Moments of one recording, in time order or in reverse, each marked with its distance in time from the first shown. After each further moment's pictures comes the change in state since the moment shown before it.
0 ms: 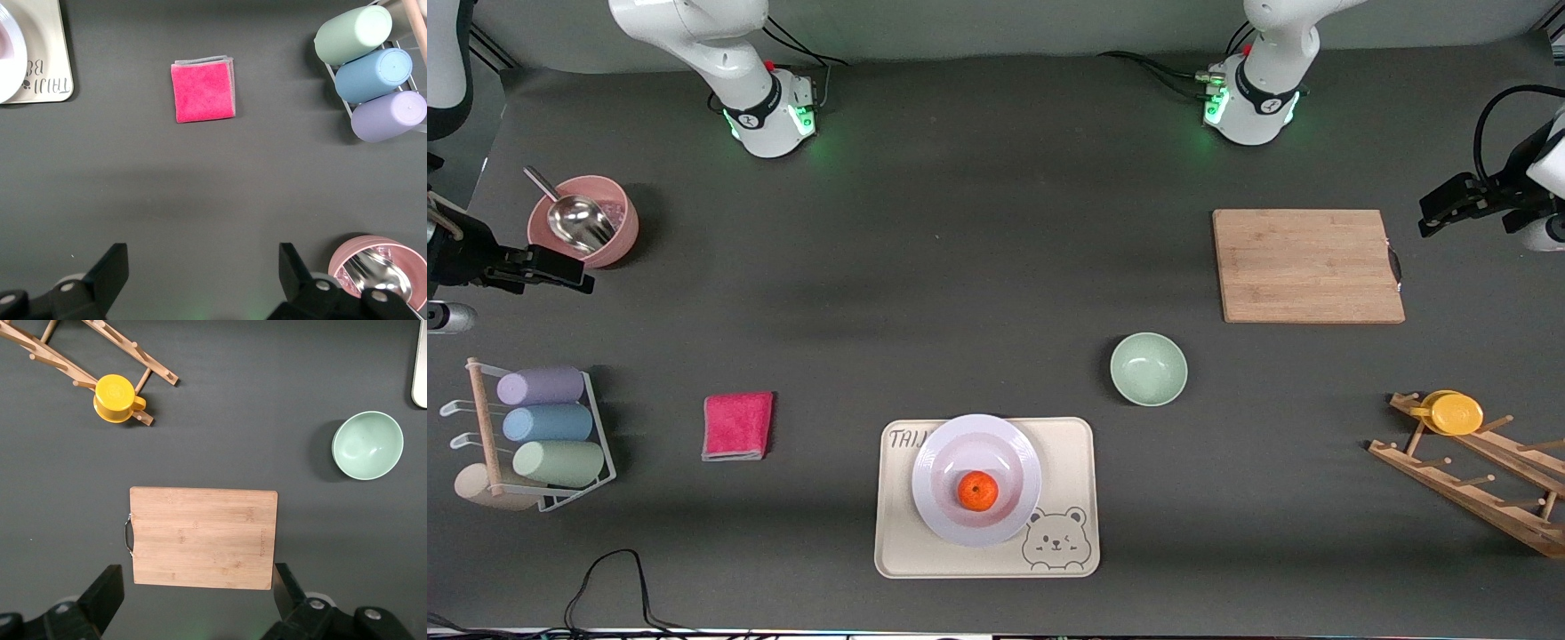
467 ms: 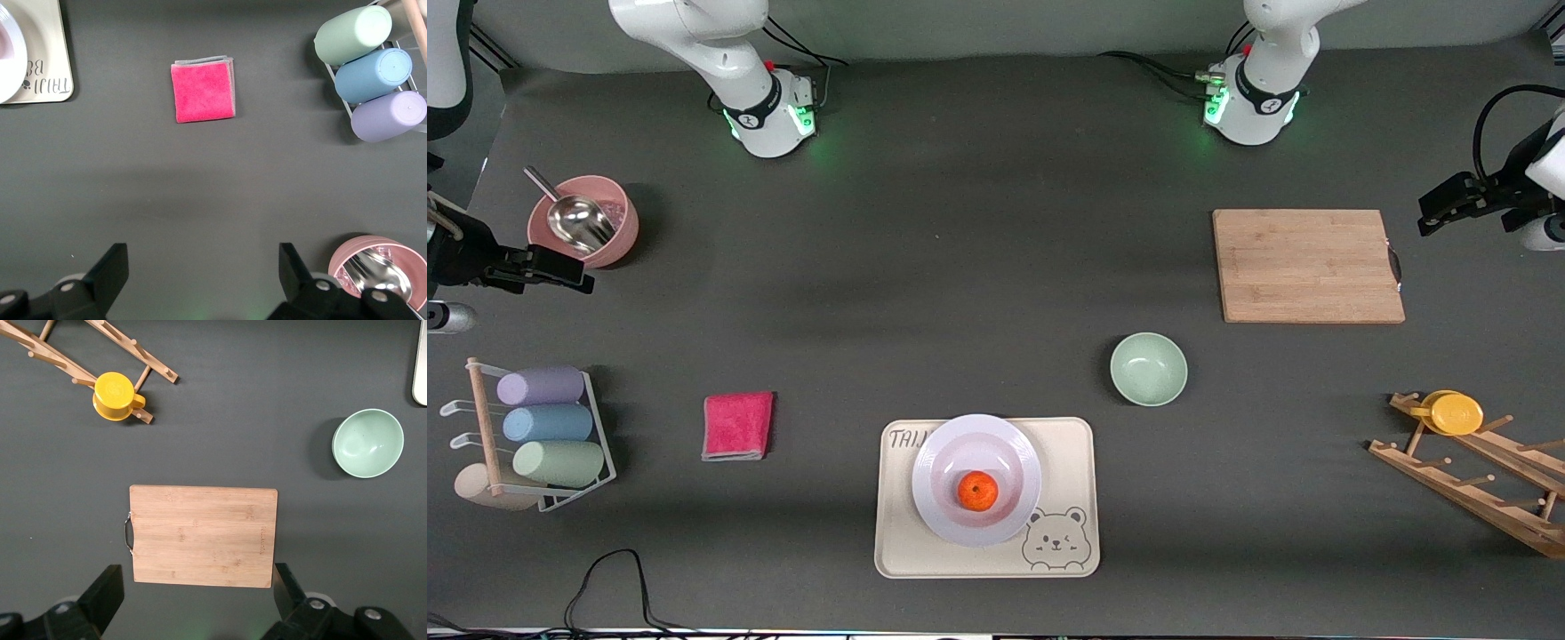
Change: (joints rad) left arm 0.000 0.000 0.000 0.000 0.000 -0.006 0.001; right arm 0.000 0.000 0.000 0.000 0.000 0.000 0.000
